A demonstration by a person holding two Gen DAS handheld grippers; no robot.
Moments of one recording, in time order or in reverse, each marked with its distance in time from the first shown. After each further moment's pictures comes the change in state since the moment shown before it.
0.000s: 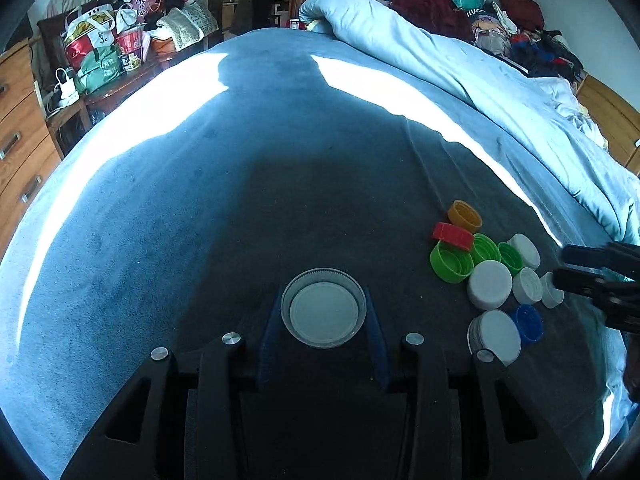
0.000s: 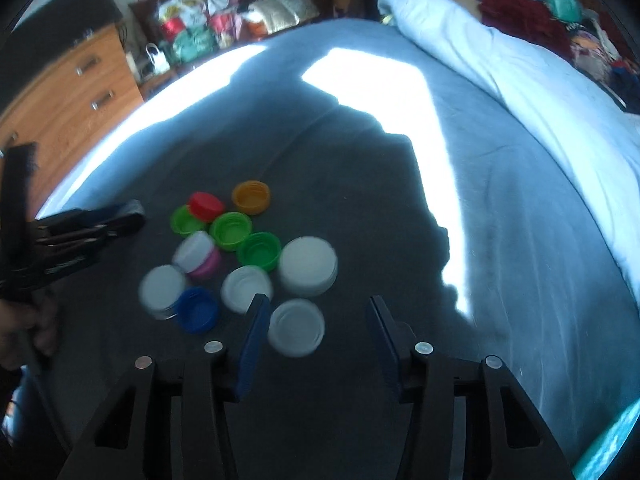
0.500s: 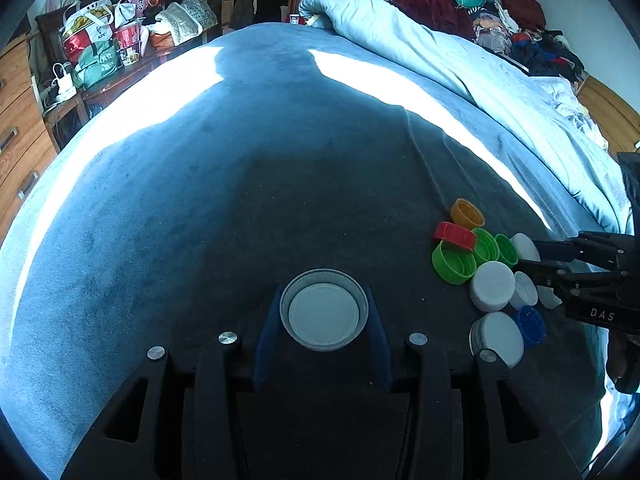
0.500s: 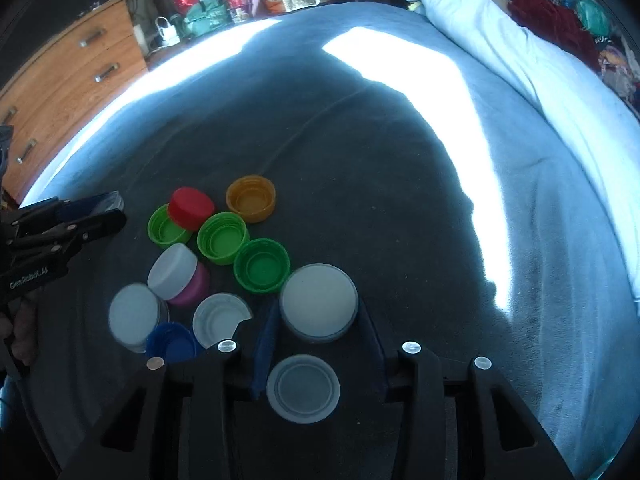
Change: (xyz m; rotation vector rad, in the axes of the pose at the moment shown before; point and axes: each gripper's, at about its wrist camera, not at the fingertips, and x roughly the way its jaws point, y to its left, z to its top) left arm 0.007 -0.002 0.008 -0.004 0.019 -0.005; right arm 0.030 0.015 0.017 -0.067 0.030 -0.001
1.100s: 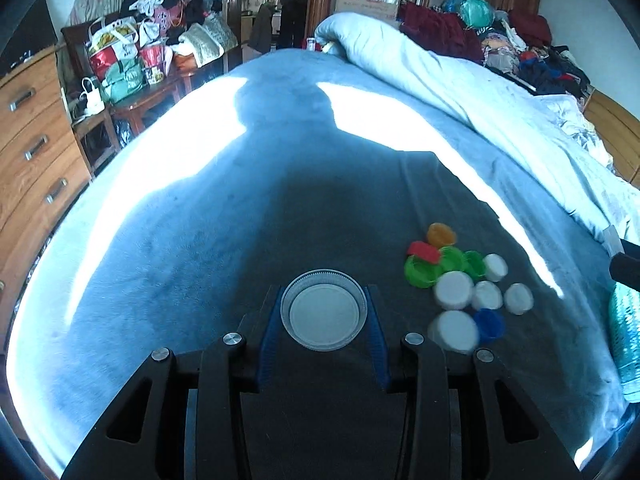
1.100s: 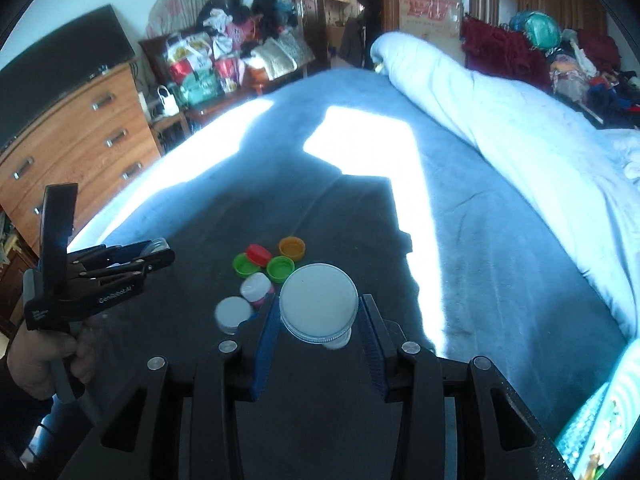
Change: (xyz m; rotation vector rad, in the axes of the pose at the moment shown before) left arm -0.068 -0.012 -0.001 -0.024 -0.084 0.061; right arm -0.157 0.017 -0.033 0.110 -0.234 -0.019
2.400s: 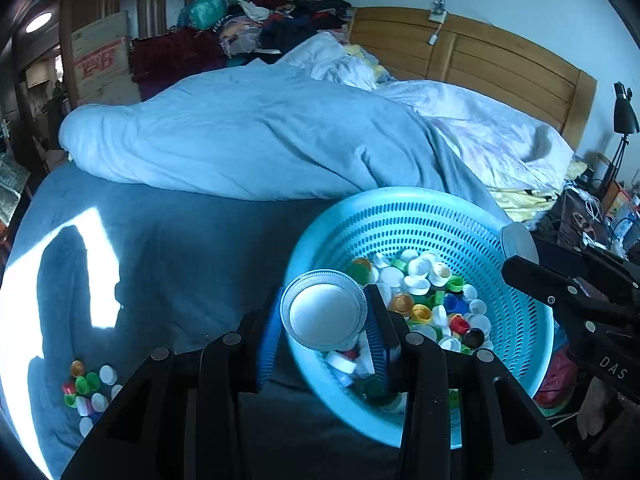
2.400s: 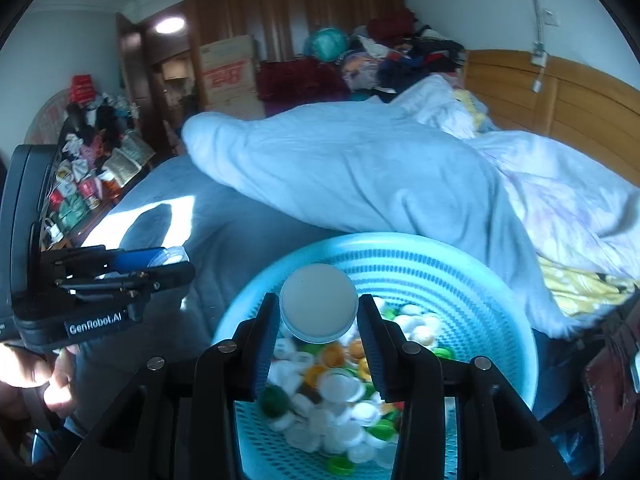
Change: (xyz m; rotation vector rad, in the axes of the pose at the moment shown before) left arm -0.123 -0.437 0.003 0.592 0.016 -0.461; right arm -0.268 -0.229 -0.143 0.443 -0.207 -0.417
